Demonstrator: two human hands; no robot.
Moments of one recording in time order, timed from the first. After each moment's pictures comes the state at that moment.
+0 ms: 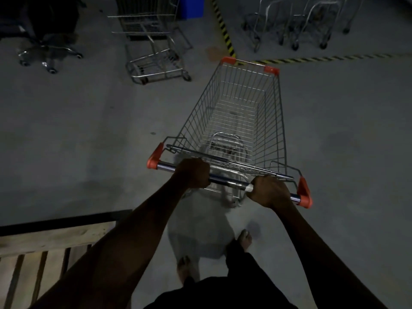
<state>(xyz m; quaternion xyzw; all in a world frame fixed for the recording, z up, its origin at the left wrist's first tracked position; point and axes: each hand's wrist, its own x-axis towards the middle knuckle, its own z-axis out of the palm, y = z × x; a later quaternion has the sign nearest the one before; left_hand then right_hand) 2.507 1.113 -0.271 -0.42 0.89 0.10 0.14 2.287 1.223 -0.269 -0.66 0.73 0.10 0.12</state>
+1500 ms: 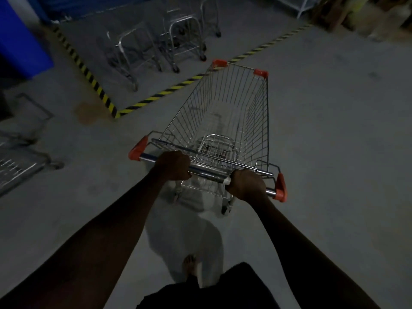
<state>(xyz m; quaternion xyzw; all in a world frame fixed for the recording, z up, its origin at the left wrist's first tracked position) 1.759 0.671 -0.269 -0.19 0.97 0.02 0.14 1.613 0.880 -0.309 -0.52 0.85 -0.04 -0.11</state>
